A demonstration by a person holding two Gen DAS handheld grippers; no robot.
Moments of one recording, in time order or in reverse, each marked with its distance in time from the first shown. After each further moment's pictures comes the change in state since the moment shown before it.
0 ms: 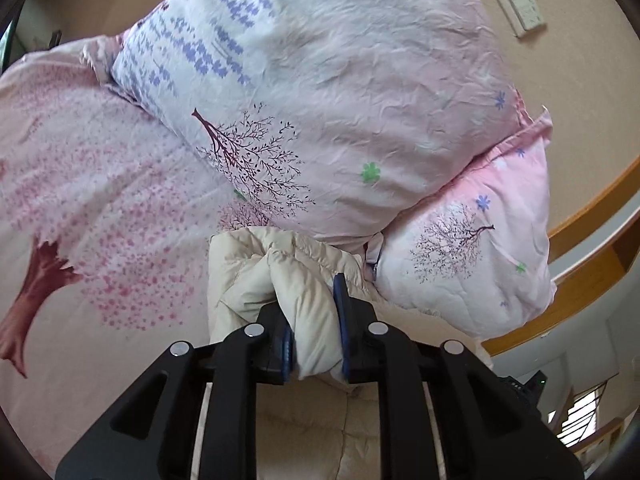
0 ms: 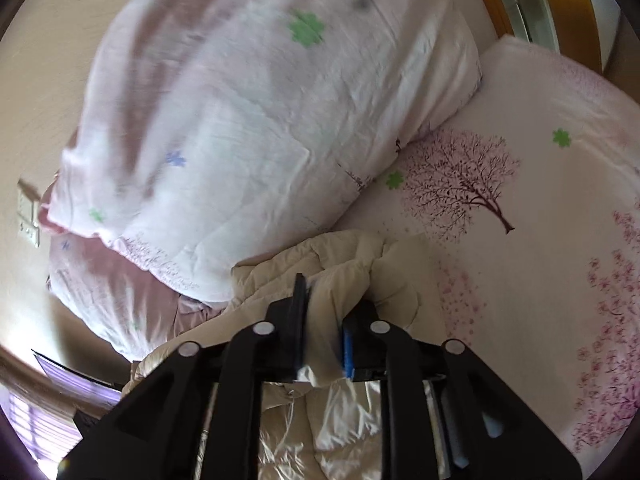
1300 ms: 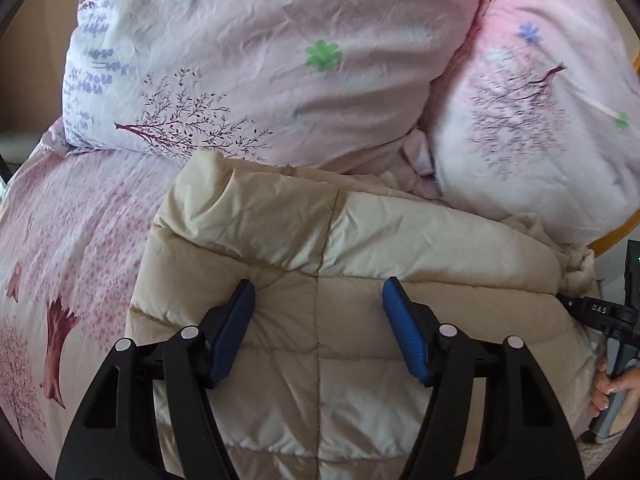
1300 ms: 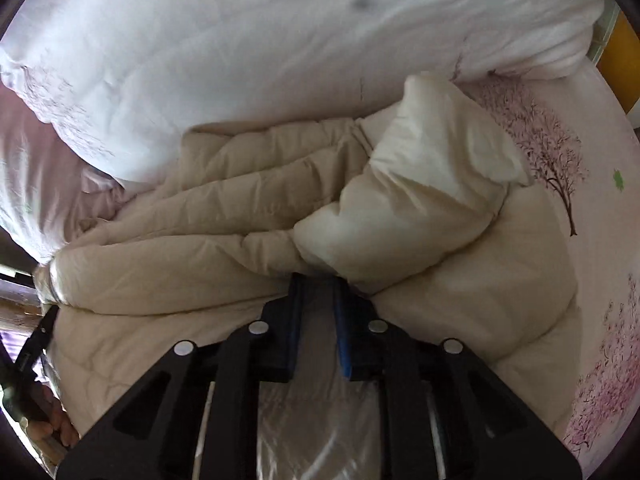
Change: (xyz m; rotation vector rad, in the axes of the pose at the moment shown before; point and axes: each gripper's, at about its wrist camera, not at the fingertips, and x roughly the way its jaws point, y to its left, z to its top) left arm 0.090 -0.081 -0.029 0.403 0.220 0.416; right arm 0.082 0.060 -0.030 -0.366 0.329 -0.314
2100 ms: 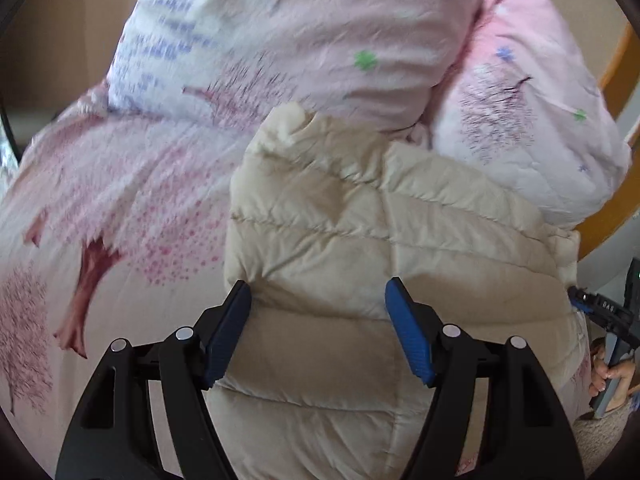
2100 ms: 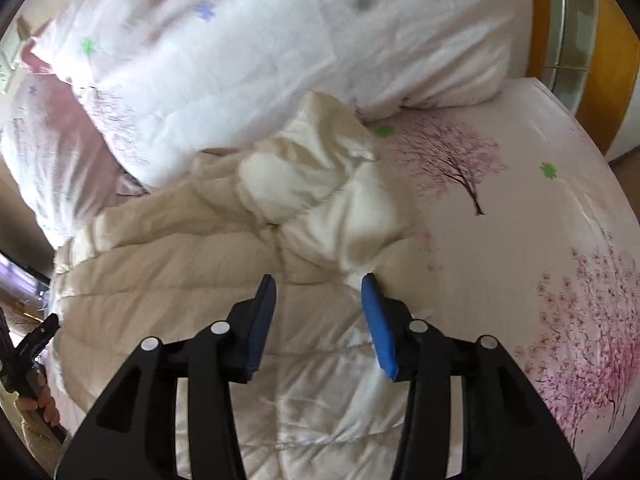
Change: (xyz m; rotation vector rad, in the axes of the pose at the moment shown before) left arm -0.036 0.054 -0.062 -0.046 -0.036 -0.053; right arm -0.051 -0.076 -0.050 0.016 -0.122 0.005
